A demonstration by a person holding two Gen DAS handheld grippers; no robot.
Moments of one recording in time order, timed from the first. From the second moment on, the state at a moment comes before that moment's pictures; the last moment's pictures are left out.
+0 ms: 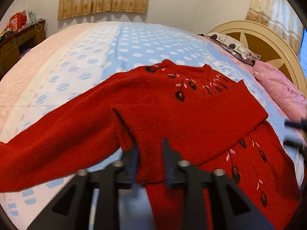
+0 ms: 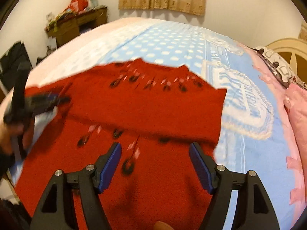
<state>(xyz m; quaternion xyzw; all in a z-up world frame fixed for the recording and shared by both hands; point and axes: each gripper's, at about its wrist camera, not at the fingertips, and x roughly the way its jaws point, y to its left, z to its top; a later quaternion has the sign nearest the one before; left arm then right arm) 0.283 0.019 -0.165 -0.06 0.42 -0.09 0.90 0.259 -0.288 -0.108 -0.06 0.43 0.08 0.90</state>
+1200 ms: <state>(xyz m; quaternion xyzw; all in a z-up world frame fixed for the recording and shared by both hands) 0.189 0.192 -0.145 -0.07 0.38 0.13 0.91 0.250 -0.278 -0.154 -0.05 0.46 0.04 0.89</state>
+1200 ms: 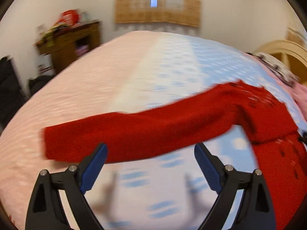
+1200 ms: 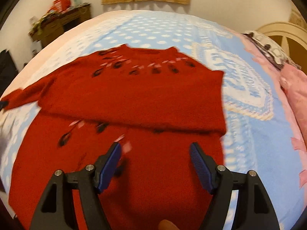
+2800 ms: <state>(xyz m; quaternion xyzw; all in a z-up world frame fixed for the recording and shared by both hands) 0.173 0.311 -0.124 -0.30 0.33 0.17 0.88 0.198 -0.218 -0.177 -0.16 0.41 0.03 0.90</state>
